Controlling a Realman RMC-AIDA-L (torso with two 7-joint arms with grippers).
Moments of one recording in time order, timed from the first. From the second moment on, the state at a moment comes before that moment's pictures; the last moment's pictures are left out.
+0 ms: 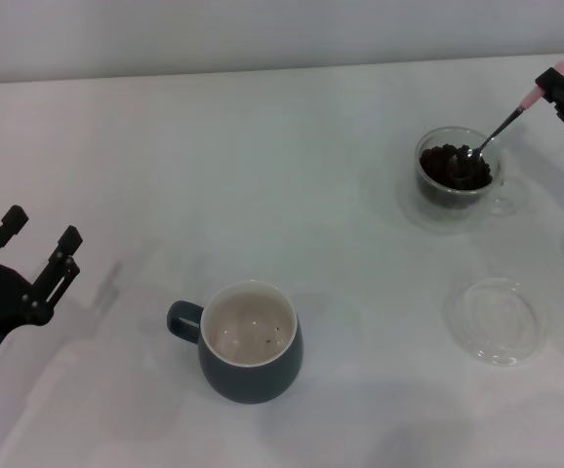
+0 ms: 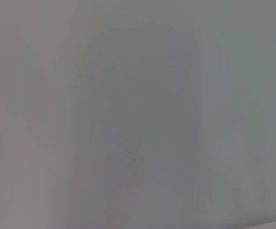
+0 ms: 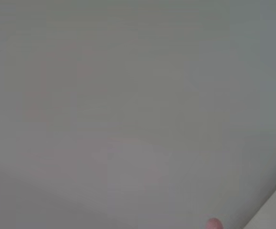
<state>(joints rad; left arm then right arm) -0.29 -2.08 -0.76 -0.06 -0.44 -1.47 2.83 0.43 2.01 -0.25 -0.22 1.56 1.21 -1.38</state>
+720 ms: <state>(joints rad) -0.28 -2.08 -0.76 -0.06 -0.42 -1.47 2.83 0.41 2.01 -0.30 -0.22 1.56 1.32 -1.39</state>
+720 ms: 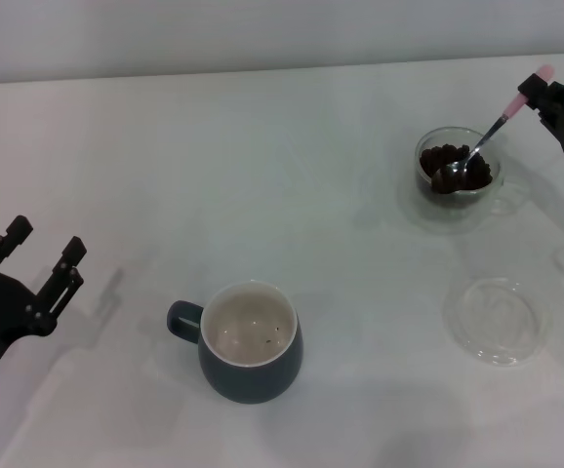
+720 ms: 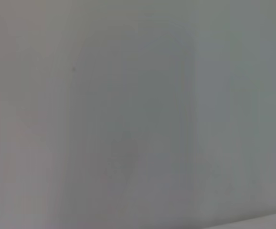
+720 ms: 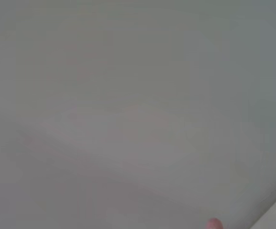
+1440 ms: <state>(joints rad) -0.26 -2.08 -0.76 -0.06 -0.39 -1.47 2.83 0.41 2.01 -0.40 -0.13 1.56 1.34 -1.40</state>
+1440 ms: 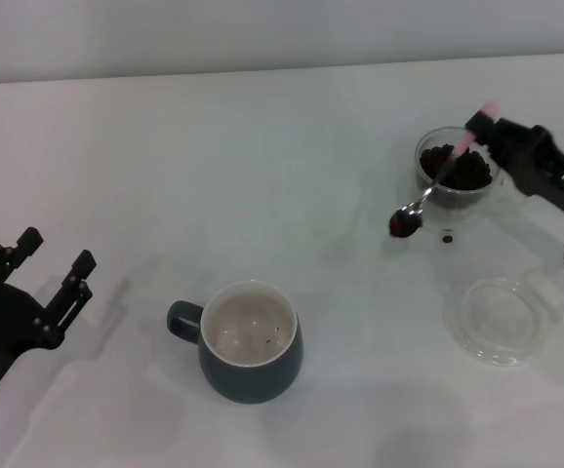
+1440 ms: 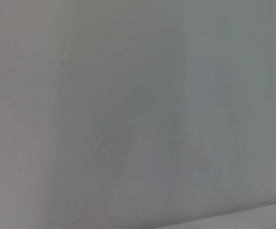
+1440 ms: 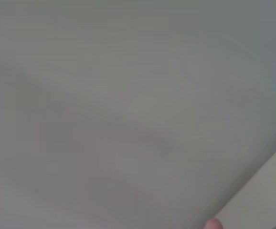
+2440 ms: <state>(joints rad) -0.27 -2.08 -0.76 -0.06 -0.38 -1.46 2.83 0.55 2.02 -0.53 0.03 1.55 1.39 -1.41</state>
